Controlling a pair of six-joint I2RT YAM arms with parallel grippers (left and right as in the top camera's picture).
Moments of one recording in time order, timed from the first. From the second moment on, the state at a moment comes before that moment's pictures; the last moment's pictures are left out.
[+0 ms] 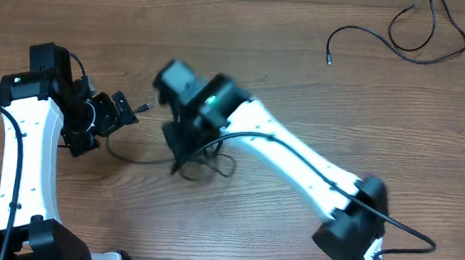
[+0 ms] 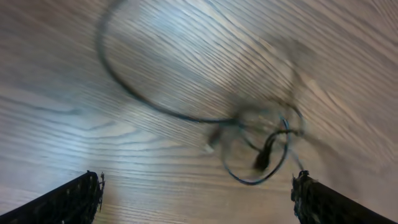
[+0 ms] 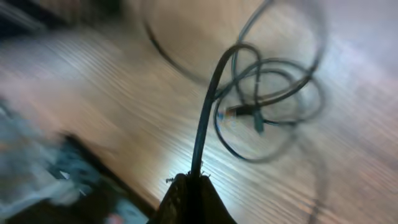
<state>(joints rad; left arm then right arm) 0.26 1.54 1.34 -1.27 0.30 -0.30 0.89 2.06 2.14 -1.29 -0.24 0.38</state>
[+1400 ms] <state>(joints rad) 0.03 1.54 1.34 -1.13 0.61 -0.15 0.69 1.82 2.56 -1.29 -0.67 0.51</state>
